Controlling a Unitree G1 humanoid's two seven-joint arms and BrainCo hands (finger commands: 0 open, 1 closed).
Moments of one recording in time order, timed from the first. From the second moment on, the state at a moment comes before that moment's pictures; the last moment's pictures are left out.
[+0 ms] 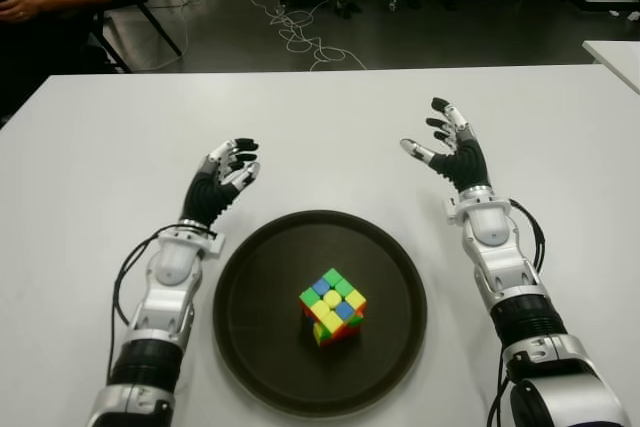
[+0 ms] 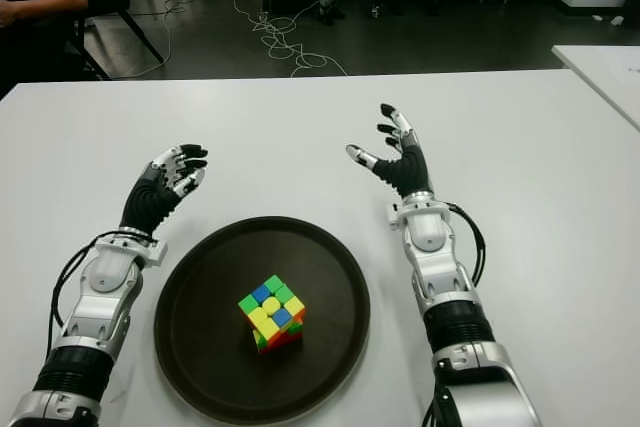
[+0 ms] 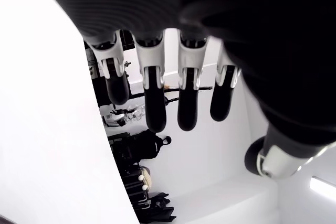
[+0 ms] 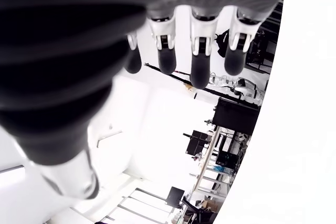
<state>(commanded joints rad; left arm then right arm) -0.25 0.13 0.02 0.42 0.03 -0.33 -0.10 -0.42 -0.09 0.00 0.55 -0.13 -0.26 -0.08</state>
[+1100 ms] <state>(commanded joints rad) -0.25 0.11 0.03 0.42 0.02 -0.31 -0.07 -0.36 -0.08 0.01 0.43 -0.12 -0.22 -0.04</state>
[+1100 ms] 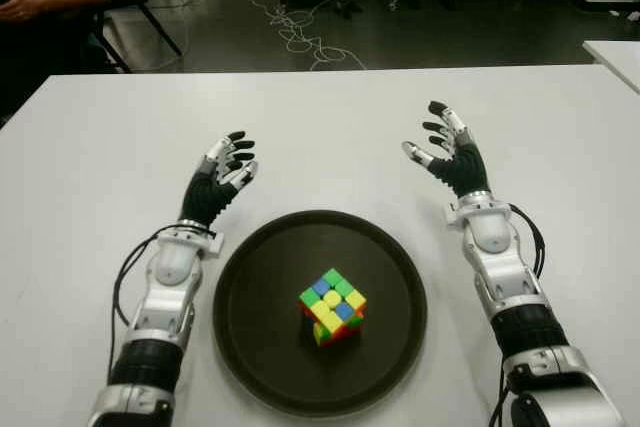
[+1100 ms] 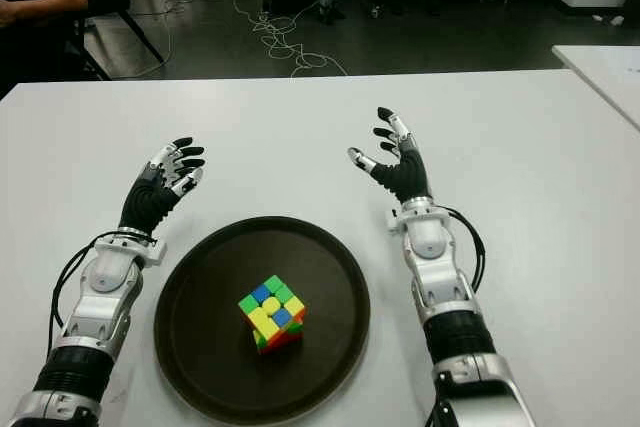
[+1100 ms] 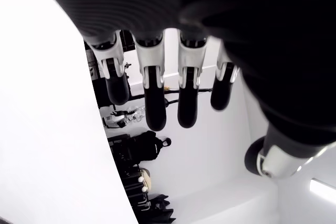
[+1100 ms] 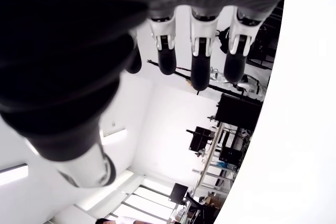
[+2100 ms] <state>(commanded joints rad) -0.25 0.11 0.02 0.41 0.02 -0.31 -0.05 -0.27 -0.07 0.02 0.24 -0.12 -0.16 -0.04</state>
